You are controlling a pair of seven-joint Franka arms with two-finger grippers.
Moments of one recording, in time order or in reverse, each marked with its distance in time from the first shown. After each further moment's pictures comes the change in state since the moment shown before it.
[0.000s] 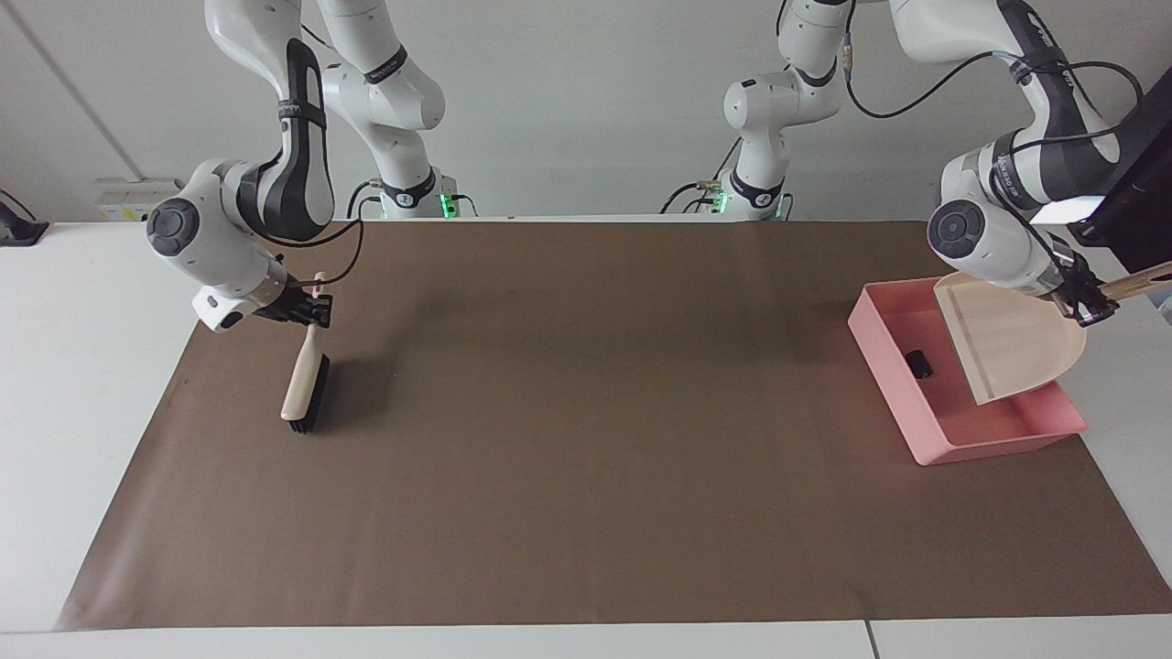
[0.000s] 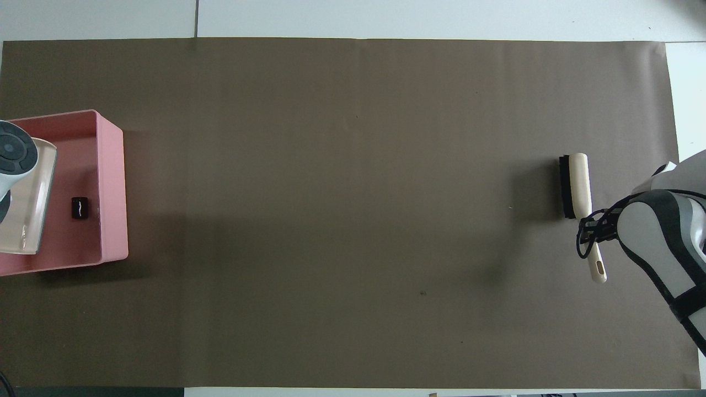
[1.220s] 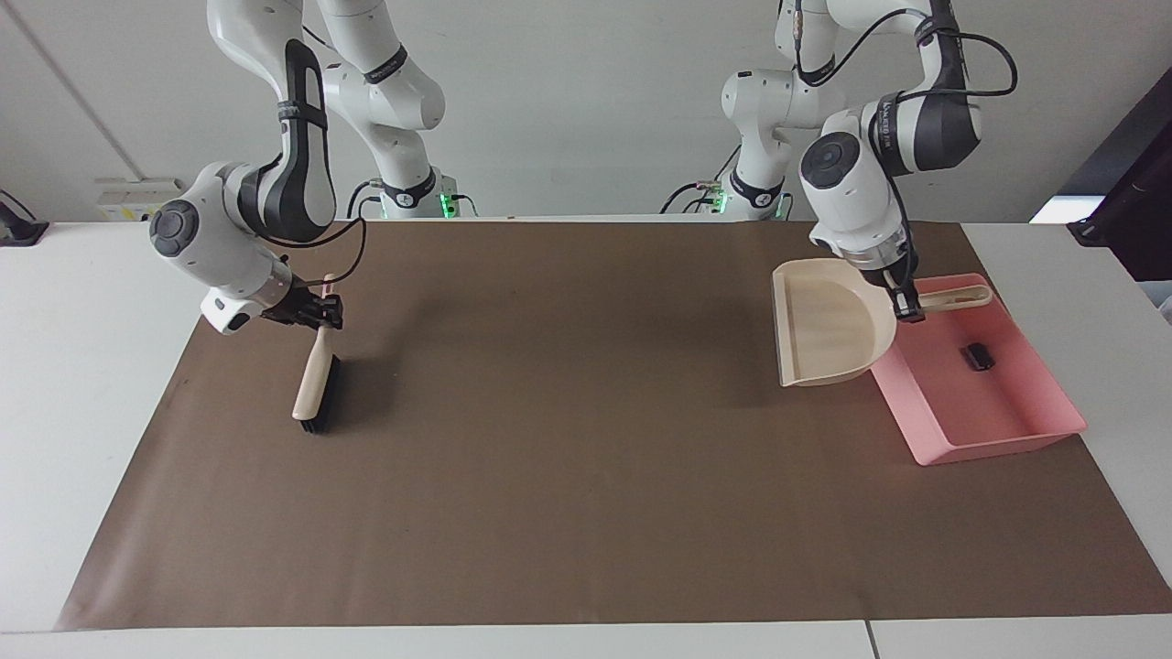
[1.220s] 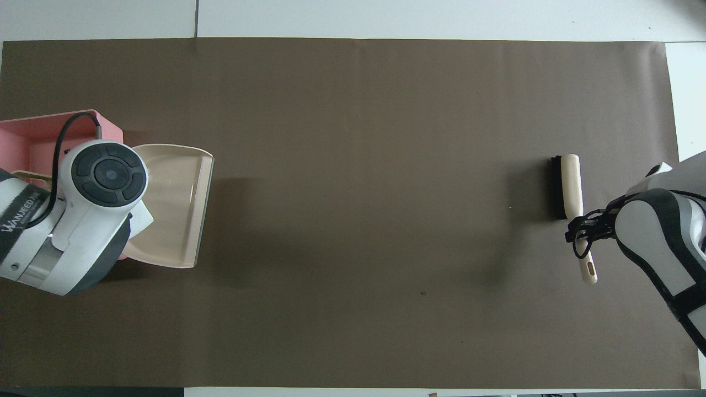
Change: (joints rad) left arm -0.384 -0.147 -0.026 -0.138 -0.564 -0.020 -0.069; right arm 0.006 0.000 0.006 -0.004 0.061 0.020 -0.039
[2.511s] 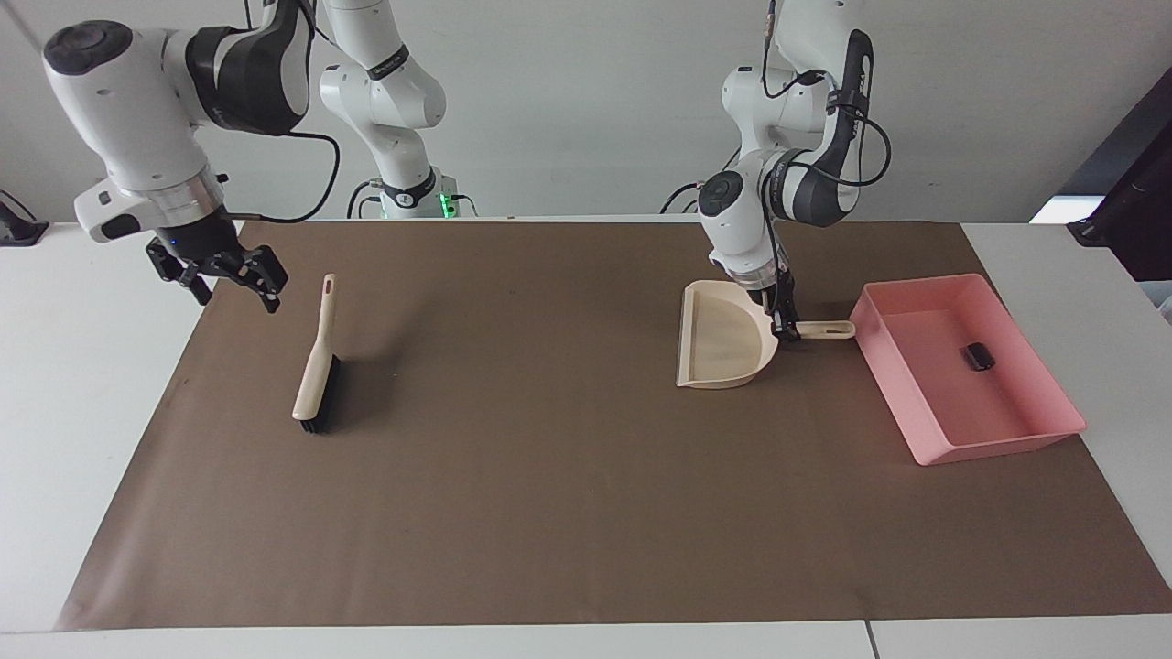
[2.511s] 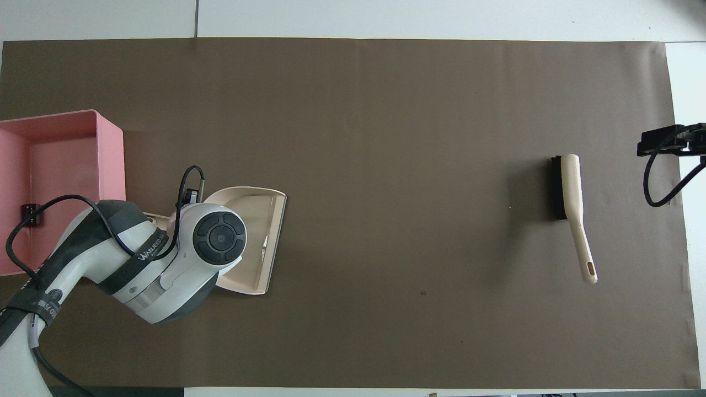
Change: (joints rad) left arm -0.150 0.028 0.002 -0.191 -0.049 0.198 -0.221; right arm 0.070 -0.082 0.002 0.501 -0.149 -0.223 0.270
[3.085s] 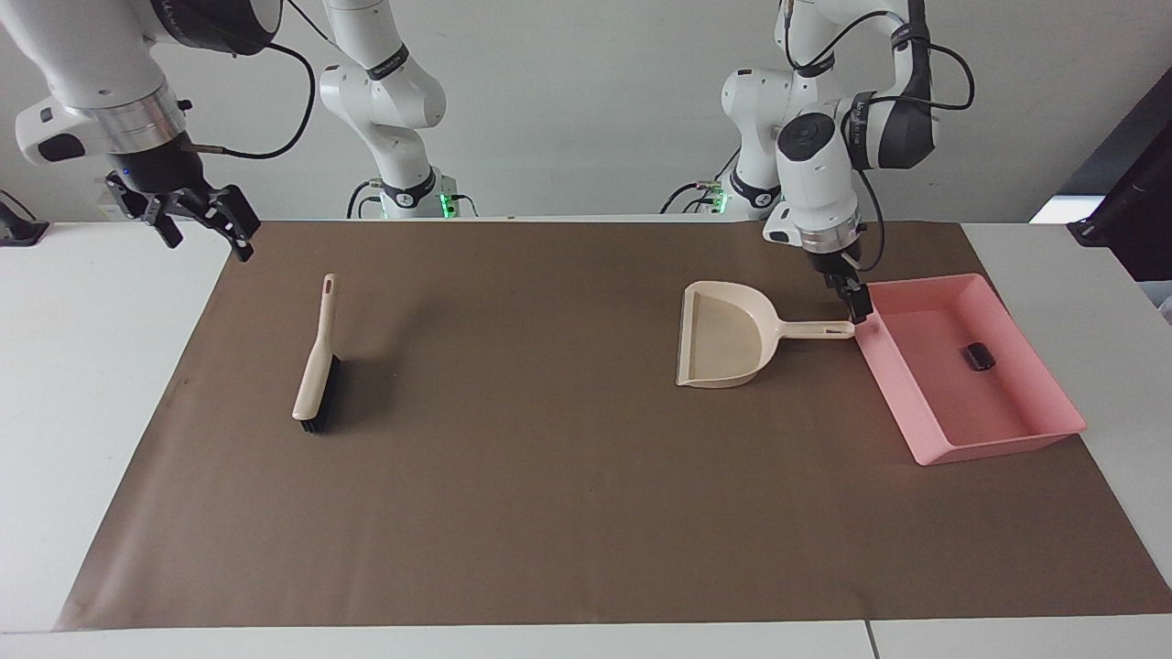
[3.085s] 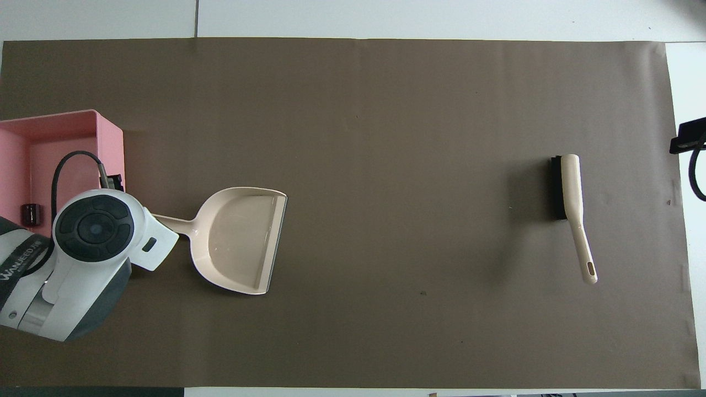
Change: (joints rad) left arm 0.164 -0.182 0.031 0.009 -0.115 -0.029 -0.073; right arm 0.013 0.016 0.004 0.145 -0.002 -0.163 0.064
